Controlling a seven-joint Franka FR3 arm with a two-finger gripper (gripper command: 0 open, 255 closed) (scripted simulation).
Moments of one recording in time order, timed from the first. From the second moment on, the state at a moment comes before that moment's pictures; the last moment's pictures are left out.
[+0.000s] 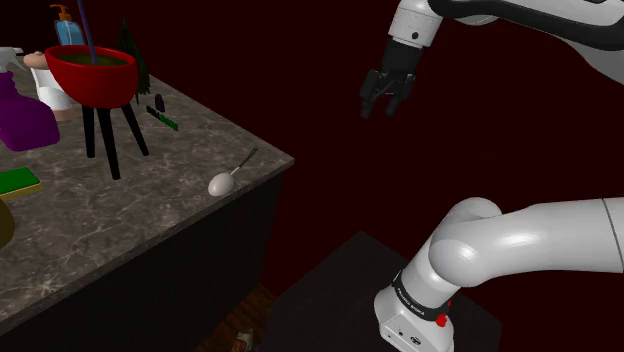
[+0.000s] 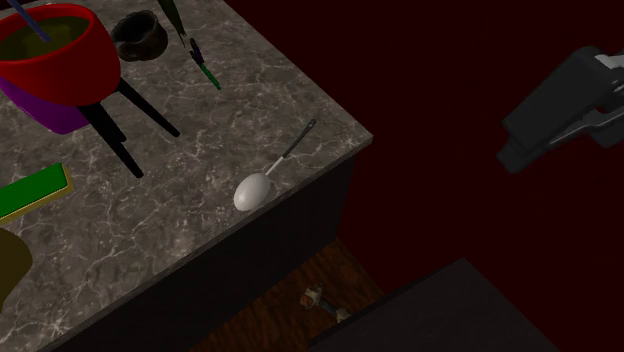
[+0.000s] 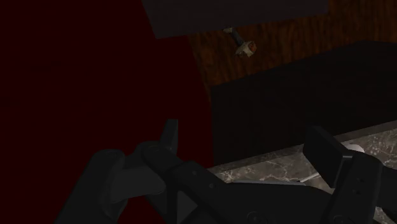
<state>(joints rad) 0.01 -0.78 -0.04 -2.29 -0.06 1.52 0.17</state>
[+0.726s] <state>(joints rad) -0.01 -0.55 0.12 -2.30 0.04 1.73 0.50</state>
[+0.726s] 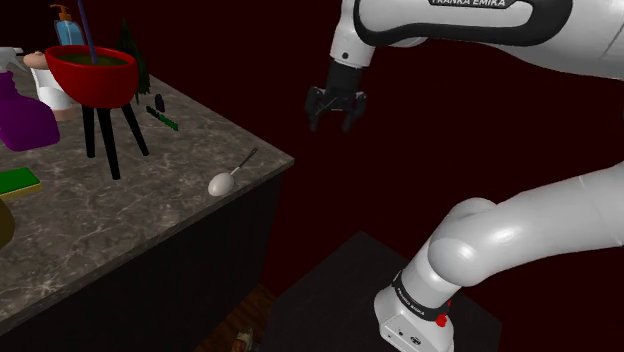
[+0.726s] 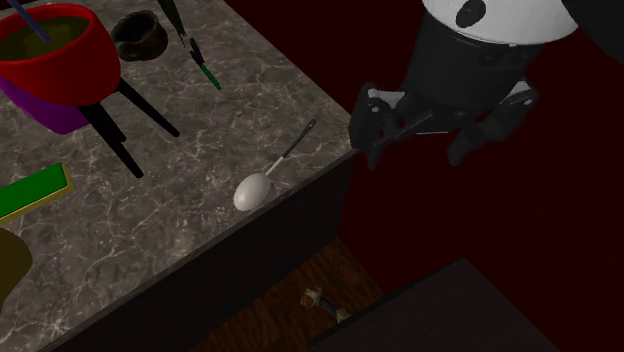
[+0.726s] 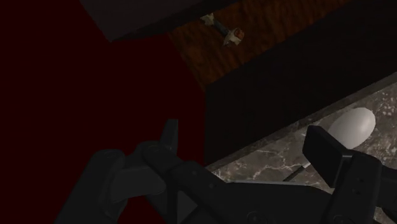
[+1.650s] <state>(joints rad) -0.05 -0.05 0.26 -2.09 0.03 1.99 0.97</state>
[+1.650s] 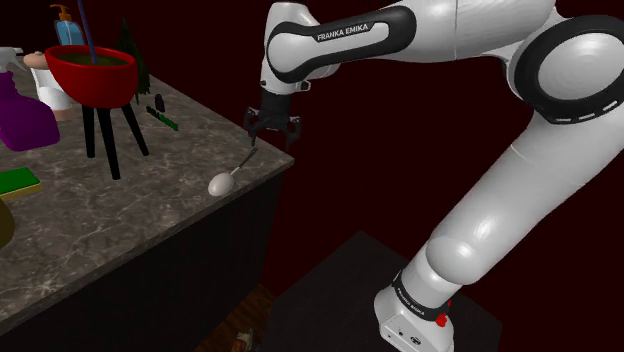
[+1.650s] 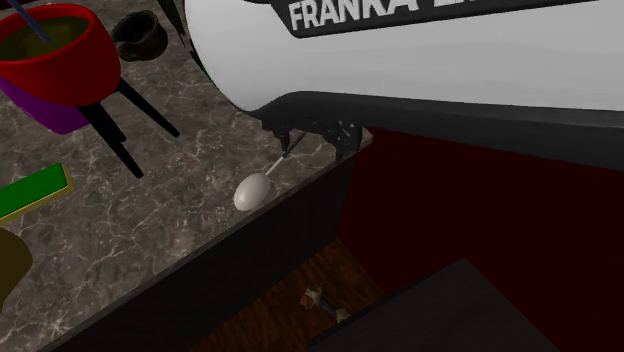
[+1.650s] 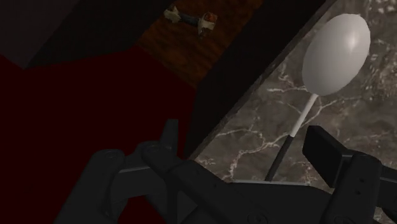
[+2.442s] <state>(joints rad) -0.01 0.35 0.24 -1.79 -0.05 2.07 1.28</state>
